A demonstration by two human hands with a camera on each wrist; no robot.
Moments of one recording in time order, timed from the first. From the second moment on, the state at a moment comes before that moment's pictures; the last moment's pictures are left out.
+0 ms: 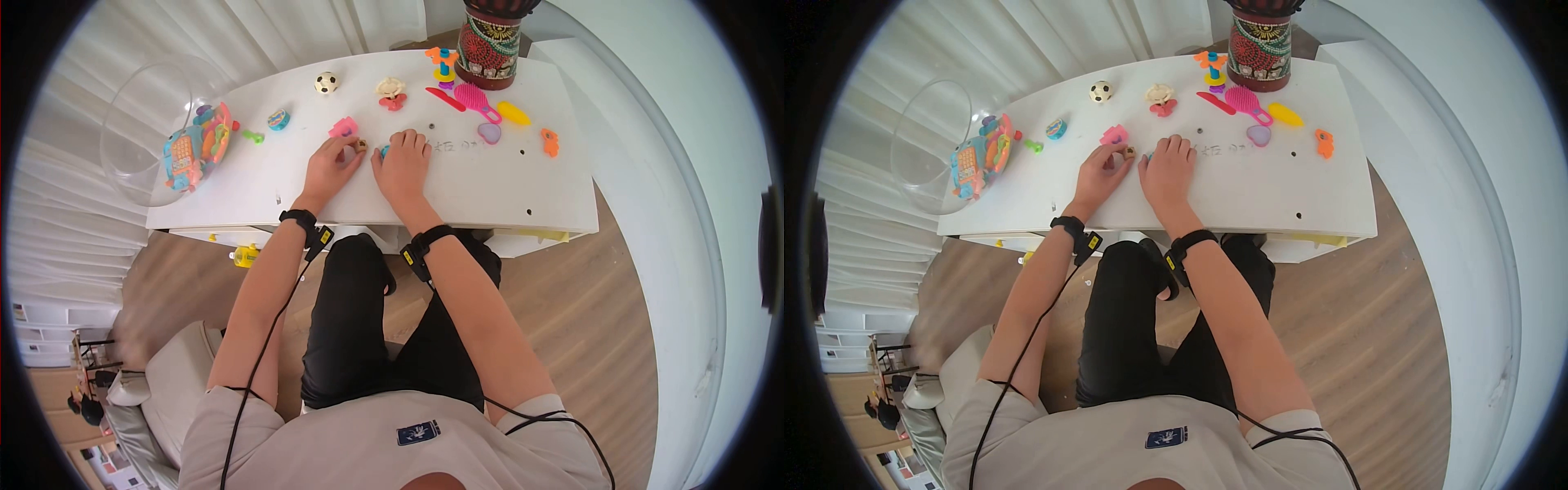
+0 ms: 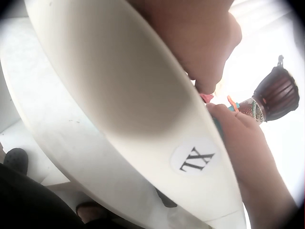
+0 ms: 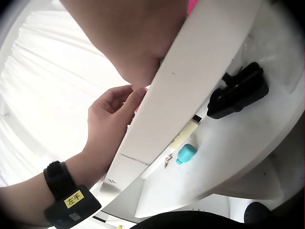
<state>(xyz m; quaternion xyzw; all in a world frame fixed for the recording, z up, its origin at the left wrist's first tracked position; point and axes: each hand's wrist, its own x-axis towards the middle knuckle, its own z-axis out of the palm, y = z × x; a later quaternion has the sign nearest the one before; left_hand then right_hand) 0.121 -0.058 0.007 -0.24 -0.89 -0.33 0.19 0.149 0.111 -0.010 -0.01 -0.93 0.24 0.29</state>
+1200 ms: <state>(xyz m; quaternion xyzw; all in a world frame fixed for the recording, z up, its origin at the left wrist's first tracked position) 0.117 -0.067 0.001 -0.26 -0.86 -0.39 0.19 0.140 0.112 -0.014 0.13 -0.86 0.43 0.25</state>
